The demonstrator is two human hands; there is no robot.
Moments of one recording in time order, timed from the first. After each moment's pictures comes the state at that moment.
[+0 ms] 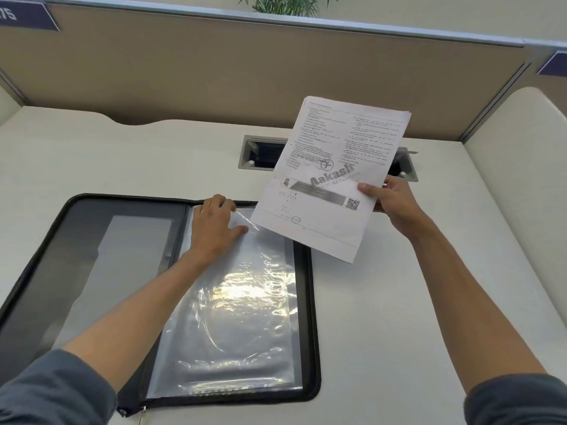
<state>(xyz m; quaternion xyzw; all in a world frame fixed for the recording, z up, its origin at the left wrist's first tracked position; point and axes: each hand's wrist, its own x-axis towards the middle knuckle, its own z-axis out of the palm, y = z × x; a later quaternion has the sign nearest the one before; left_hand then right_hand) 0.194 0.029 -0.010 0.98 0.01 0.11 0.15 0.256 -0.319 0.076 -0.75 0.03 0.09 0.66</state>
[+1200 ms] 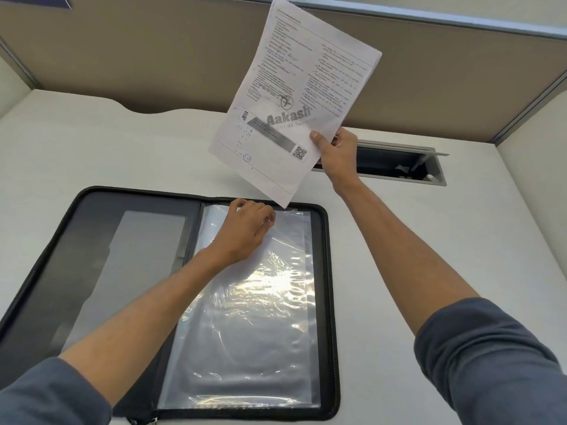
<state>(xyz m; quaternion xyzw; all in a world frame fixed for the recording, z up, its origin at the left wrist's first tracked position) 0.195 0.020 0.004 0.96 -0.15 0.07 0.22 0.326 -0.157 0.079 -0.70 -0.01 -0.03 0.71</state>
